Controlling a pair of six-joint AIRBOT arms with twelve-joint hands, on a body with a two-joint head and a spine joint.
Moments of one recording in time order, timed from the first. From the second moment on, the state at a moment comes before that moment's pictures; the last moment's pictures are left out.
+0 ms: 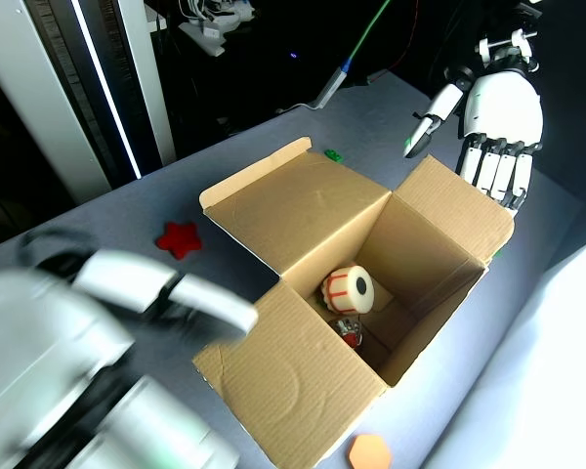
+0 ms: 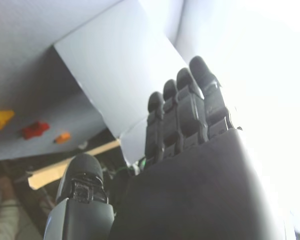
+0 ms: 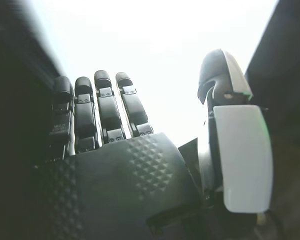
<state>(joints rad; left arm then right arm) 0.17 -1.02 1.71 1.54 -0.84 -0.40 -0.34 -0.81 1.02 0.69 0.83 -1.45</state>
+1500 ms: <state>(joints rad) 0.06 -1.08 1.62 1.81 -0.82 -0.39 -0.51 -0.82 0.95 0.36 0.58 -1.31</state>
